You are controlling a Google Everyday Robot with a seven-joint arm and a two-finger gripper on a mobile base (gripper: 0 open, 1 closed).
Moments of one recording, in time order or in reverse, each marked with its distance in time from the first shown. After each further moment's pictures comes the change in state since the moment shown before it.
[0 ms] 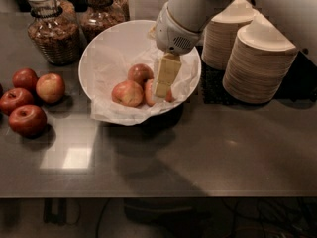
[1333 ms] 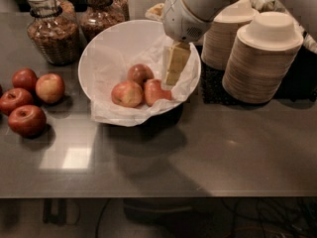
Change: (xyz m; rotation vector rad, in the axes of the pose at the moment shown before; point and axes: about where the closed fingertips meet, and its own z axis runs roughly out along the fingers) arm 0.002 -0.026 -0.028 0.127 -0.054 -0.194
